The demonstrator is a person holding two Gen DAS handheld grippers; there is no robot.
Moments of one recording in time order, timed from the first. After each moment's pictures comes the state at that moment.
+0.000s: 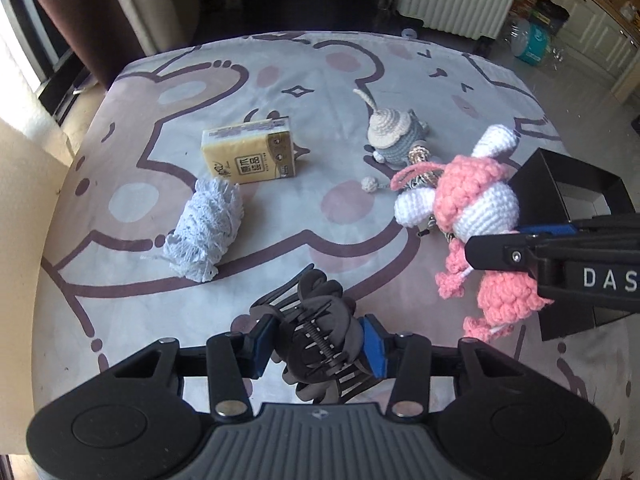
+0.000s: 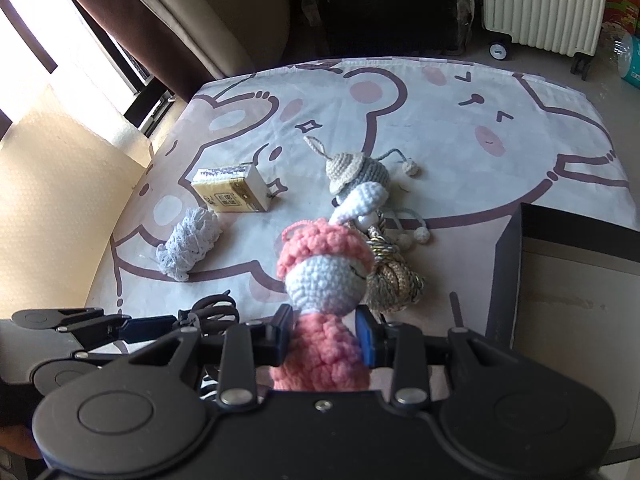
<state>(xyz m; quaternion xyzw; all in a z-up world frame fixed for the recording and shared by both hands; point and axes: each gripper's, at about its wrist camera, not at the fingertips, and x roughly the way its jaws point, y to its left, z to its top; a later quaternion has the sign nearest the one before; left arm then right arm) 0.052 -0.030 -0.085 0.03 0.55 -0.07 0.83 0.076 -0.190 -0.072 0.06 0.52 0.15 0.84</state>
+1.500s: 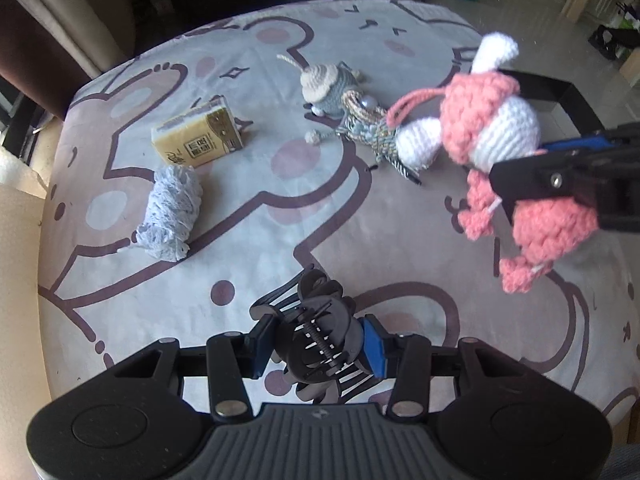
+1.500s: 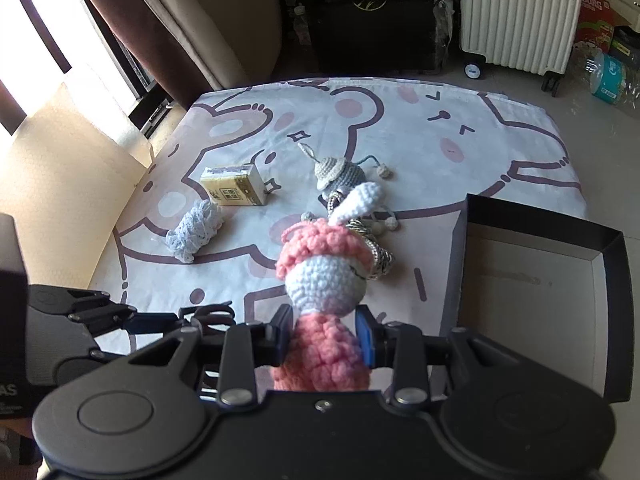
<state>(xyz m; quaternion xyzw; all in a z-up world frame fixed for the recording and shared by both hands) 0.026 -0.048 -0.088 0.13 0.58 -0.14 0.79 0.027 -0.203 -0.033 0.04 0.51 0.12 0.85</state>
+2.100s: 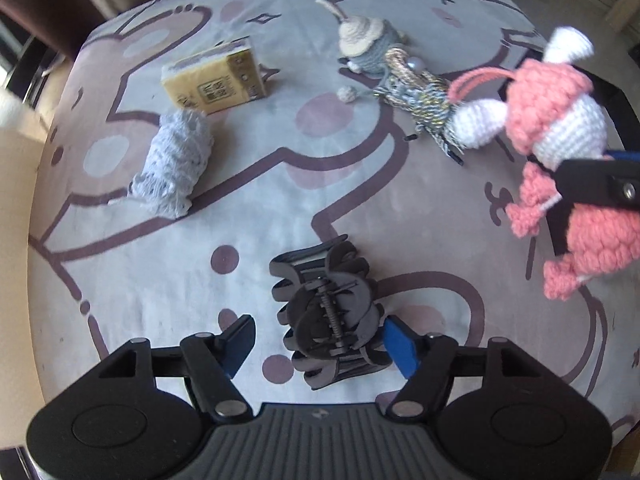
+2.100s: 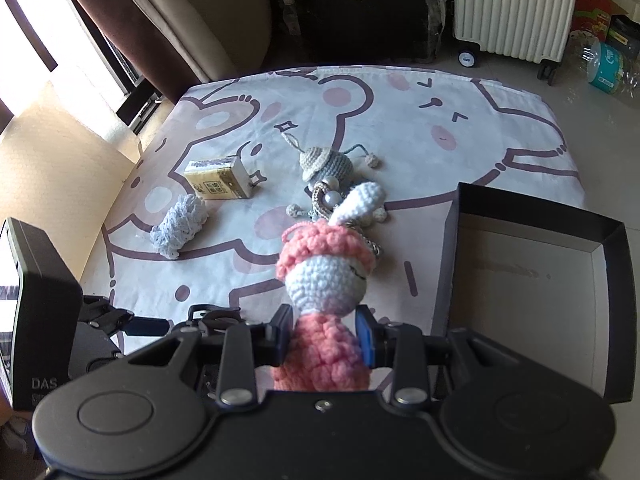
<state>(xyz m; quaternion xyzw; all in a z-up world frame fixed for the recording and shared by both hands) 0.043 -0.039 -0.111 0.07 0.63 -0.08 0.77 0.035 -0.210 -0.044 0.04 0.52 0.12 0.85</state>
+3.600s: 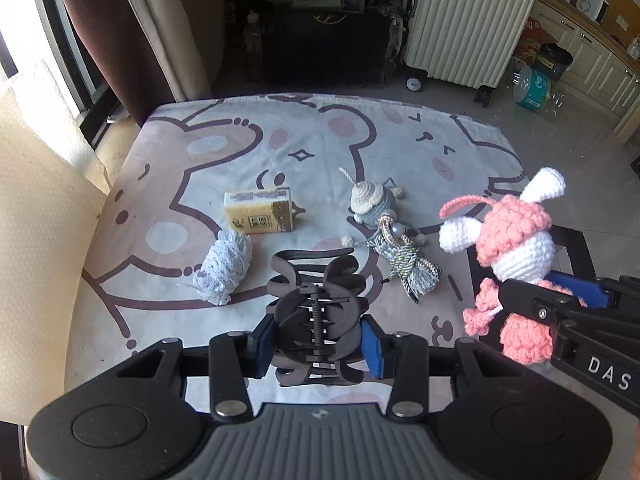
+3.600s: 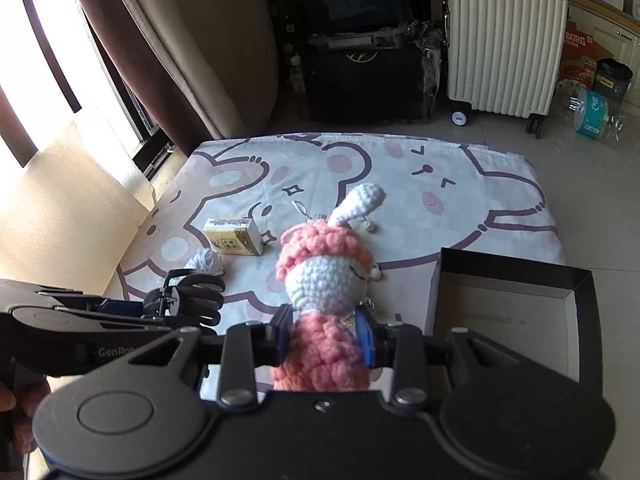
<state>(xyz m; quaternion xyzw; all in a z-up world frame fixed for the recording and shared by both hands) 0.032 -0.043 0.006 0.00 0.51 -0.04 0.86 0.018 -0.216 0.008 0.03 0.44 0.11 0.89</state>
